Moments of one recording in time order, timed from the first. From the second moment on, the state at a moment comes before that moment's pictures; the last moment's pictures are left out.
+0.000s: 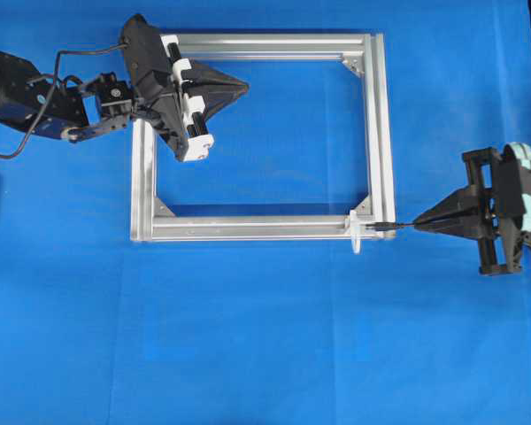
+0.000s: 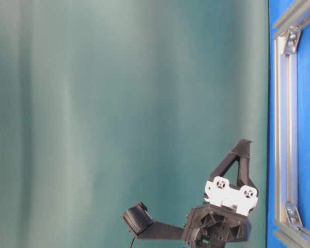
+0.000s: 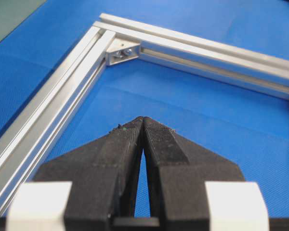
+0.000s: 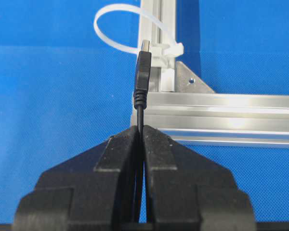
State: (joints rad) left arm 0.26 0.14 0.85 -0.09 -0.77 -0.01; right arm 0.18 -0.54 1.43 0.21 -0.39 0.05
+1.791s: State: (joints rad) left arm -0.09 0.14 0.84 -0.09 -0.79 -0.10; right arm 0.18 -0.21 1.25 0.21 -0.56 0.05
